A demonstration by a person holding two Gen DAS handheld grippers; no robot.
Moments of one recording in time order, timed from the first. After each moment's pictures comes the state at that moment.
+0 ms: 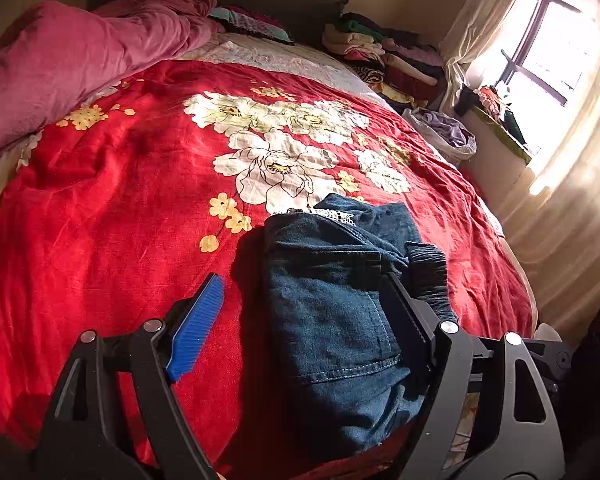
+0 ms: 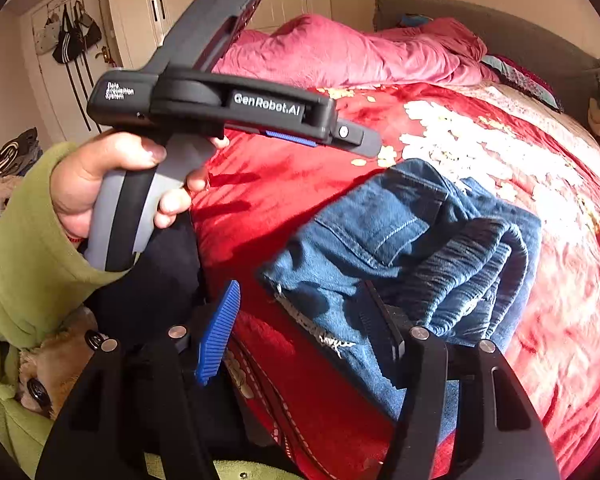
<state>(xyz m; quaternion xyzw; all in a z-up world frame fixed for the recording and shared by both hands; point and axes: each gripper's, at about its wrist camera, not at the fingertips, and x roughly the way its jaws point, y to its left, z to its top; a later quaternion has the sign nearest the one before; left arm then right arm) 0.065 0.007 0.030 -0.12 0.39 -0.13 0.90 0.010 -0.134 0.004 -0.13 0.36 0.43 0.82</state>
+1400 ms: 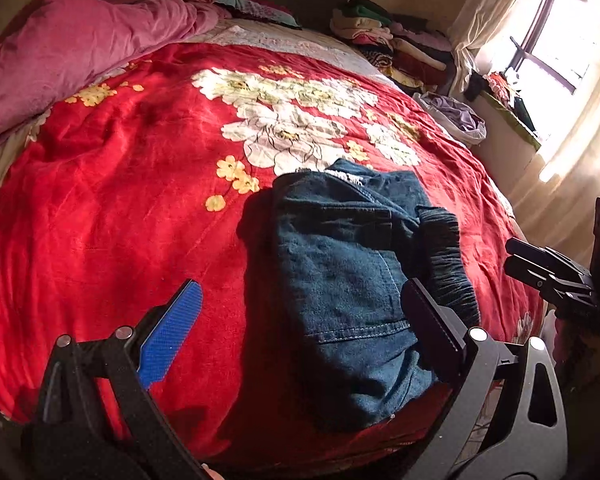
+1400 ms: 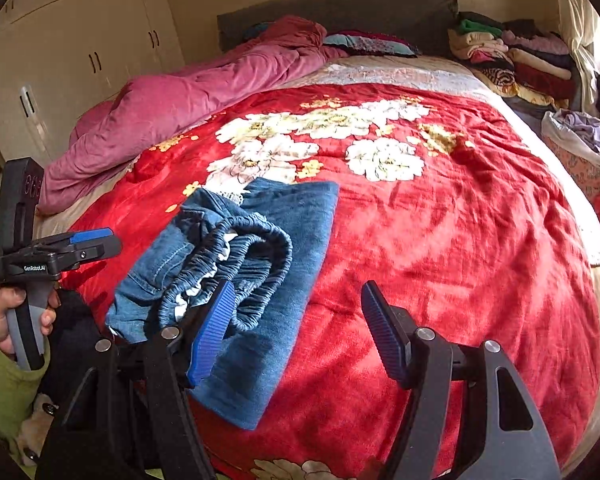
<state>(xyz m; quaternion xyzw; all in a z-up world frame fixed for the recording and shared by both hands) 0.052 -0.003 0.006 -0.11 0.42 -0.12 0.89 0.063 -0.258 0.012 0.00 0.39 0.22 0.90</state>
